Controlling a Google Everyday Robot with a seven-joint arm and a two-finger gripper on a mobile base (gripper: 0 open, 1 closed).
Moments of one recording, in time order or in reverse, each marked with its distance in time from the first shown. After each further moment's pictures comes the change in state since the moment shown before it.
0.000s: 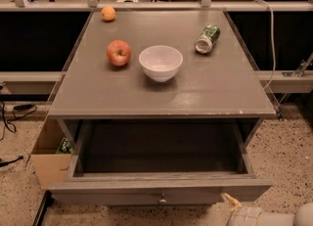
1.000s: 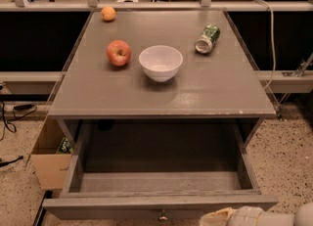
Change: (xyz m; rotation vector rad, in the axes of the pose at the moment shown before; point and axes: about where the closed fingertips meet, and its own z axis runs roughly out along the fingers) arm 0.000 0.000 0.000 0.000 0.000 0.000
